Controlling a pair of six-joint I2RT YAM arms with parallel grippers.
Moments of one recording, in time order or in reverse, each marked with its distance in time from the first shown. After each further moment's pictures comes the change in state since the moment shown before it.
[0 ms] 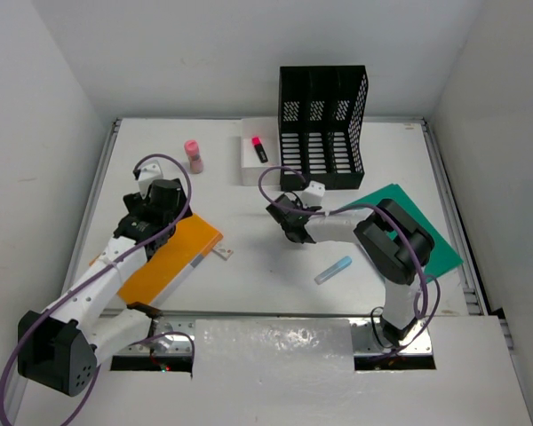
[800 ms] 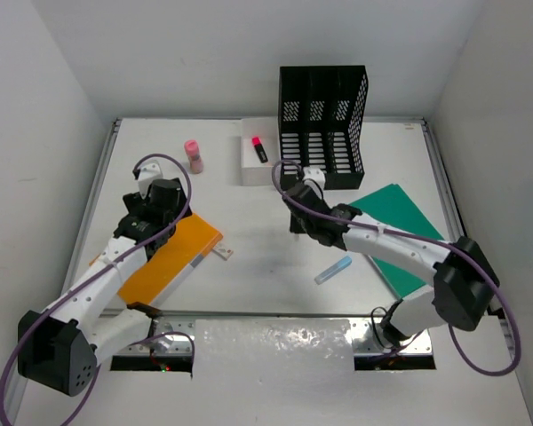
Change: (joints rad) left arm 0.000 -0.002 0.000 0.004 -0.009 0.002; right arm 0.047 -0.437 -0.060 -0.162 -0.255 -0.313
